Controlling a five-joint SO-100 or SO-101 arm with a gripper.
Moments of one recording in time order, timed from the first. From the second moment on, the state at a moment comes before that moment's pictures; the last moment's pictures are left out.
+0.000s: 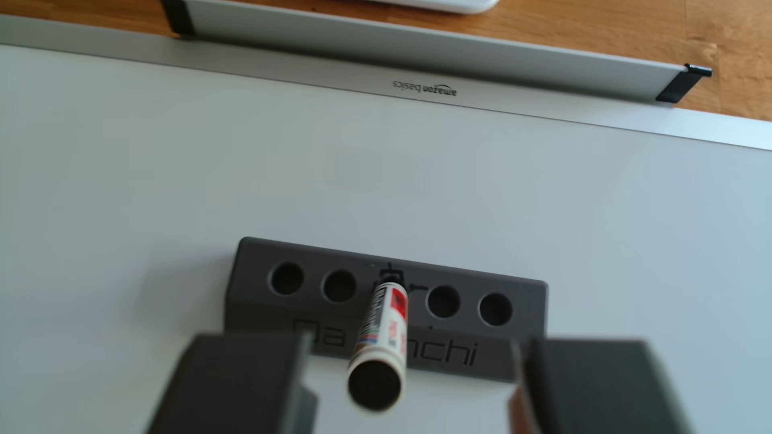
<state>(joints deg) 1.5 87.3 62.7 71.2 -8.3</state>
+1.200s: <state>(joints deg) 0.6 72.2 62.7 67.1 -9.5</state>
